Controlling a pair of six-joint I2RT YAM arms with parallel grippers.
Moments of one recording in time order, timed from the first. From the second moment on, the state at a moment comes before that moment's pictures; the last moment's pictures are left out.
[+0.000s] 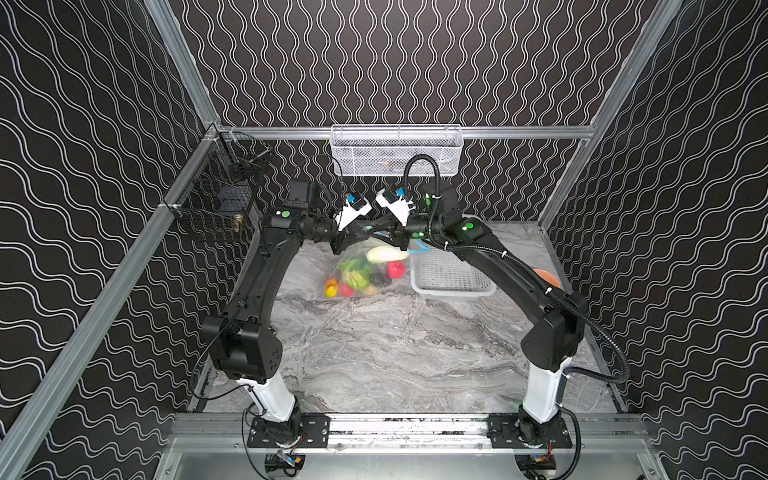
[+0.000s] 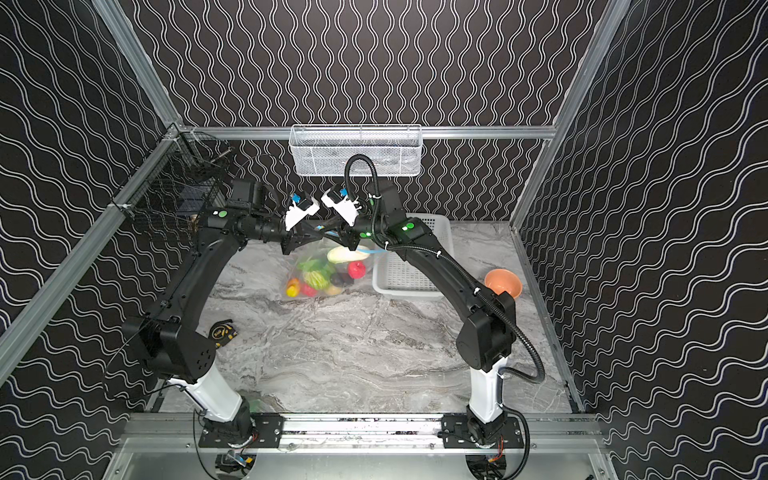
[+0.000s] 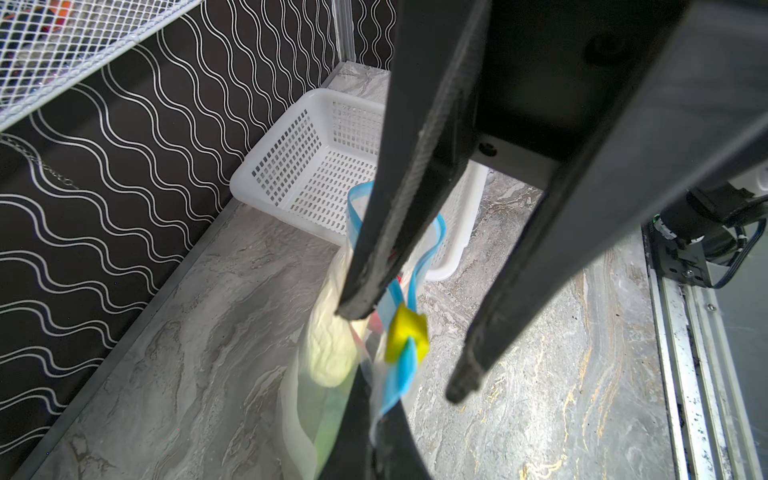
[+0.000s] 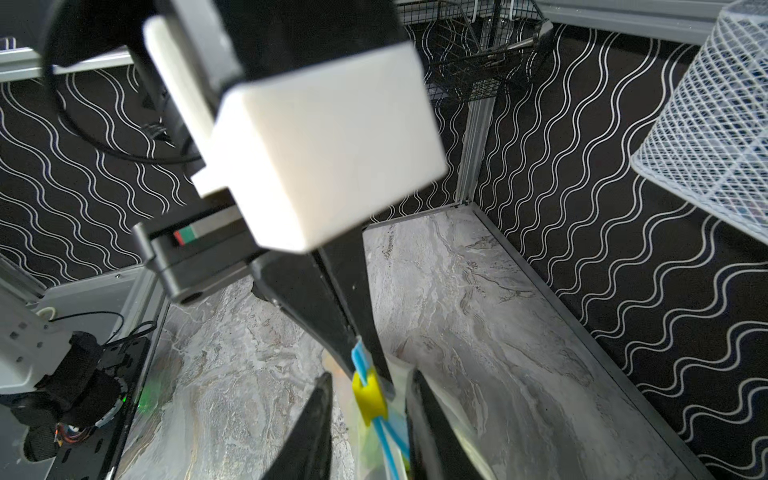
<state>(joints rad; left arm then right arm) -0.17 1.71 1.84 -0.98 0.80 0.74 0.62 1.92 1.95 -0.38 -0.70 -0.21</state>
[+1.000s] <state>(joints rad) -0.17 1.71 1.91 -1.05 0.83 0.82 0.62 1.91 1.92 -0.37 -0.70 -0.23</state>
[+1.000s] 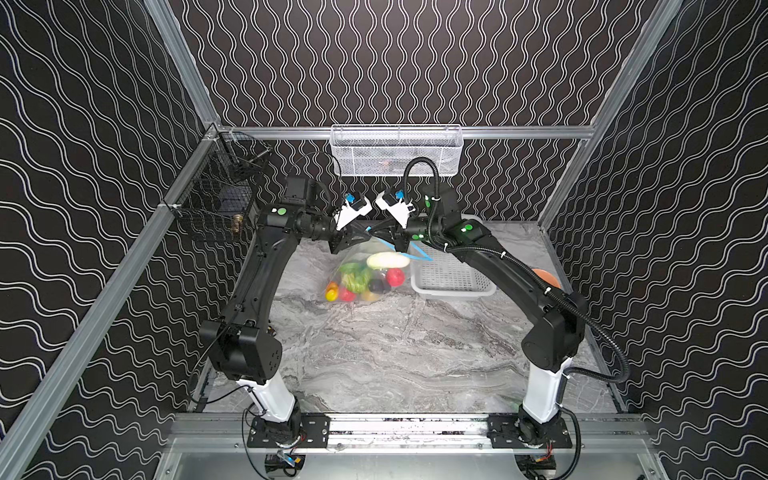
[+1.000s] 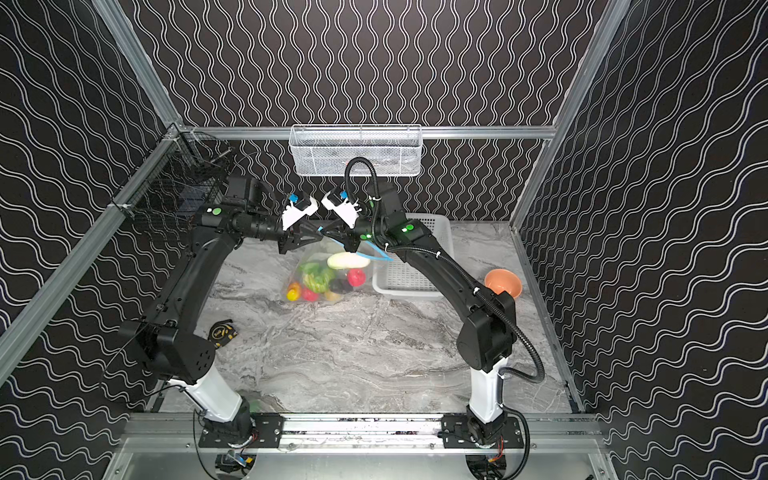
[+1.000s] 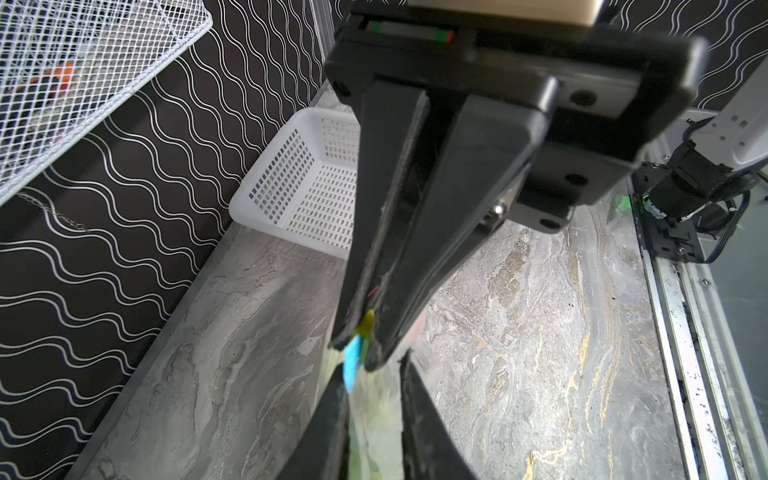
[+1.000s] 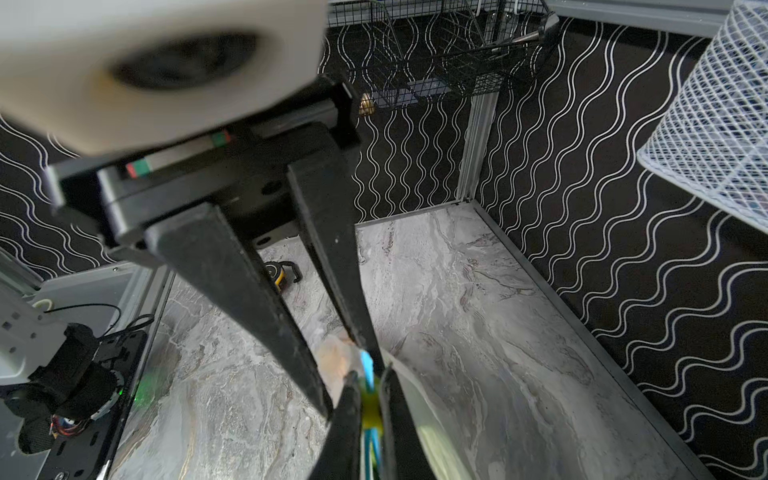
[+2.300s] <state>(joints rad) -0.16 1.68 1.90 -0.87 0.79 0.35 0.58 1.88 1.88 -0.40 -0.64 -0.26</state>
